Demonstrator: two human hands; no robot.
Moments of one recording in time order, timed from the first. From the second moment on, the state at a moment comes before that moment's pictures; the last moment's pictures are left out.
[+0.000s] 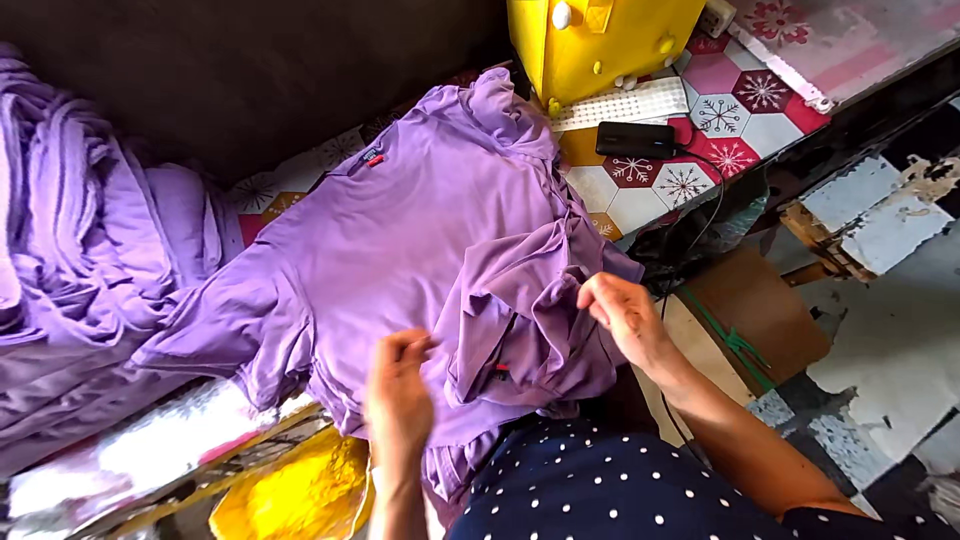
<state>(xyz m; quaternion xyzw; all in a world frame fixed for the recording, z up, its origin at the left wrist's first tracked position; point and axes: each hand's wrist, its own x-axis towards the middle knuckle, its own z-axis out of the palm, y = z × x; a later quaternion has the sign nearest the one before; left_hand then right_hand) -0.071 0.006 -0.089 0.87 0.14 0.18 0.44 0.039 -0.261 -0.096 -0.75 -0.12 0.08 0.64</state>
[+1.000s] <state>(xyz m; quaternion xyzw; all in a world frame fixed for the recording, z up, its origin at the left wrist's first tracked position) 0.016 -0.071 -0.086 0.67 0.10 -0.06 0.73 0.047 -0.269 -0.102 -0.82 -0.18 -0.13 0.52</state>
